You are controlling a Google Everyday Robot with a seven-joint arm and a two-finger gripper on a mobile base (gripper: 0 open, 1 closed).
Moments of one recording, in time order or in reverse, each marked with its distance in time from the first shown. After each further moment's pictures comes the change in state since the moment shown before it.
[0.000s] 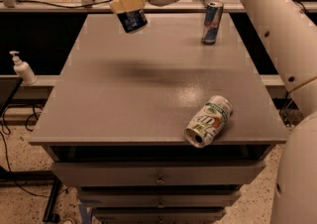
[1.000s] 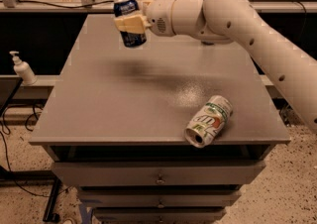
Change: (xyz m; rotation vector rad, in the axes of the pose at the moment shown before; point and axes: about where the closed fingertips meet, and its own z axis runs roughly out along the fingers) arm 0.040 -0.005 0.007 0.170 -0.204 -0.030
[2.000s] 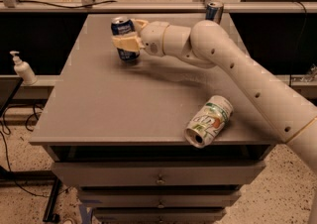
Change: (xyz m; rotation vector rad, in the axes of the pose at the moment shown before) arm 0.057 -0.013 0.039 0.006 -0.094 -0.059
